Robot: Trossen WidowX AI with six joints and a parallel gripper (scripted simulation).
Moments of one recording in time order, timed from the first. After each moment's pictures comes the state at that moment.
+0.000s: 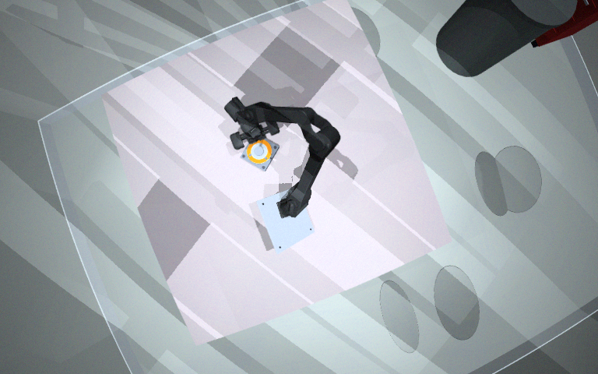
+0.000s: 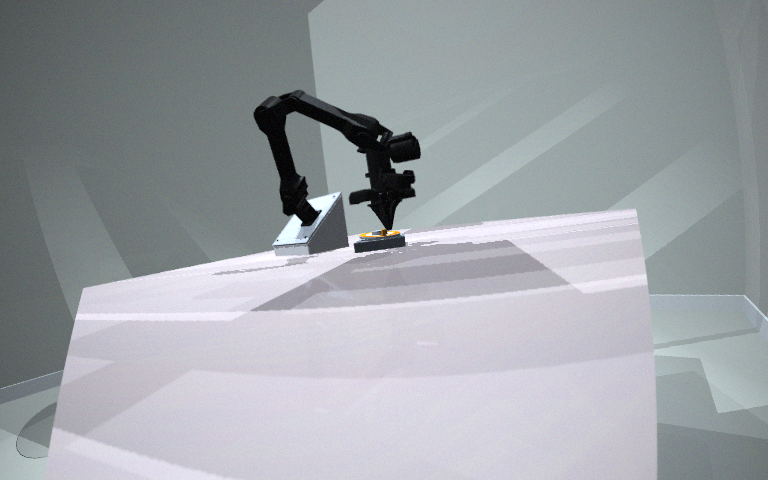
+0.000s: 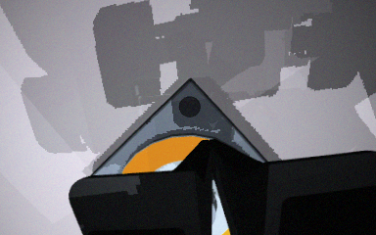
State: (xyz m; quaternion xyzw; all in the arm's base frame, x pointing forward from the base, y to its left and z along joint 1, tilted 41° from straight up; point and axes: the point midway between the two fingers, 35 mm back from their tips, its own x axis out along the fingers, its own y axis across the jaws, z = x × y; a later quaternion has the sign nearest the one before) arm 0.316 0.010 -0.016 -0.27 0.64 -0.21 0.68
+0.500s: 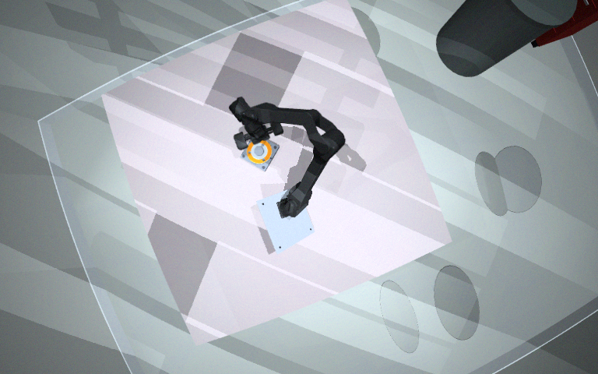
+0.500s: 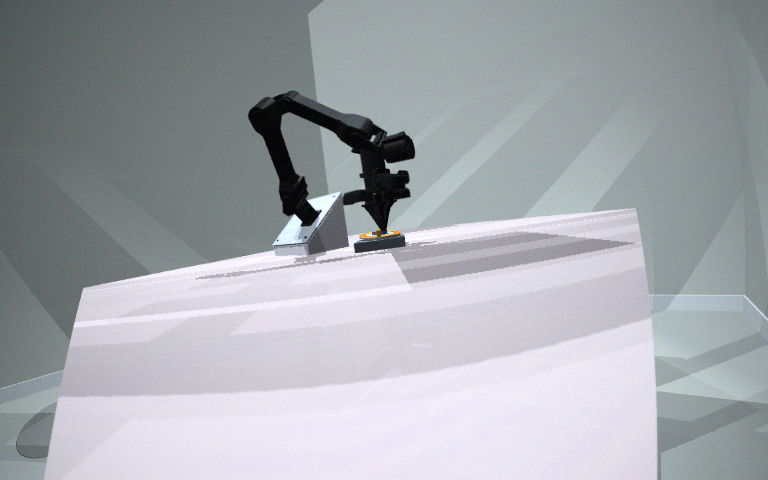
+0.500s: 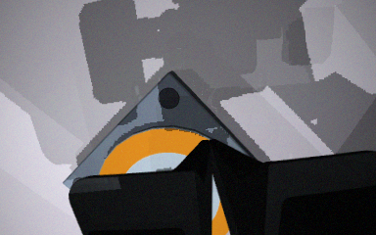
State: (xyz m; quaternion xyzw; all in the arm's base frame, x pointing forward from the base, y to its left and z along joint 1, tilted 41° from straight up) arm 0.310 0.000 -0.008 -0.27 0.64 -0.22 0.68
